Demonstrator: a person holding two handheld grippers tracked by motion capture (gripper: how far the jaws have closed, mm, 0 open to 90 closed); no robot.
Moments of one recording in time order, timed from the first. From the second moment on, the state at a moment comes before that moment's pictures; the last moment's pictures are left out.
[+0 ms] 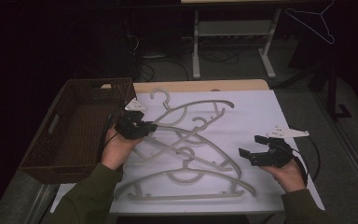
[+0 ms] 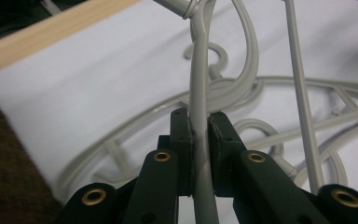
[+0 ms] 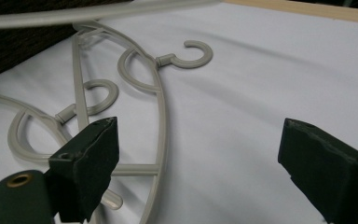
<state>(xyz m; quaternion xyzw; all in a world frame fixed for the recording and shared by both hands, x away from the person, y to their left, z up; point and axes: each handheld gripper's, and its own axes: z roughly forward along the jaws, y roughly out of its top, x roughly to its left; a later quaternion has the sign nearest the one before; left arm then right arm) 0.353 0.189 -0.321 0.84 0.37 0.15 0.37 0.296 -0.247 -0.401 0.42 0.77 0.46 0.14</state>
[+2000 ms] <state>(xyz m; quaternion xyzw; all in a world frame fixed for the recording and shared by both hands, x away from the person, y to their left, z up) 0.361 0.452 -0.296 0.76 0.51 0.27 0.31 0.299 -0.245 -0.404 0.43 0.77 0.45 0.16</state>
